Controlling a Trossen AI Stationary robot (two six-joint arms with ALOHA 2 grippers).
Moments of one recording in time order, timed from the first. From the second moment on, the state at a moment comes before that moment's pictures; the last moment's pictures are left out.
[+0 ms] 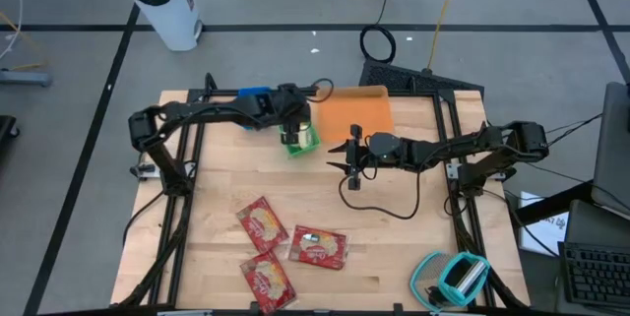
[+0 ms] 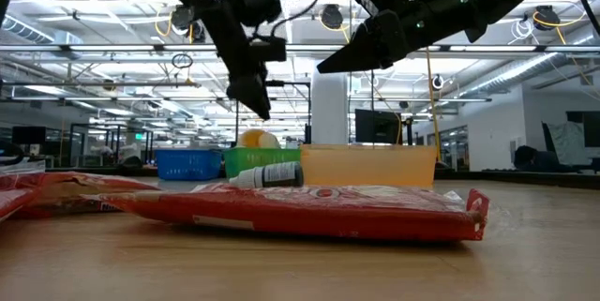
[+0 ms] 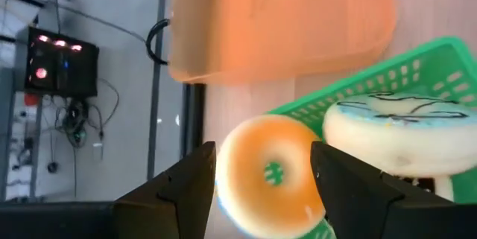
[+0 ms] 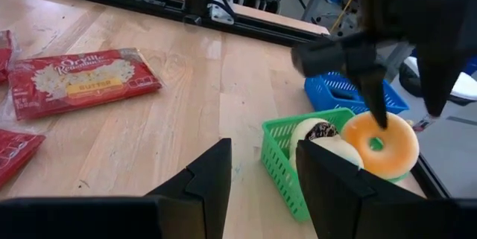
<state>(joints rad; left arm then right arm) 0.39 1.70 1.24 -0.42 -0.29 0.58 -0.08 1.45 0.71 0.44 0.05 -0.25</state>
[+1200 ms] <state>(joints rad) 0.52 1.19 1.00 0.02 0.47 0.07 -0.14 1.99 0.99 0.56 -0.13 -0.17</state>
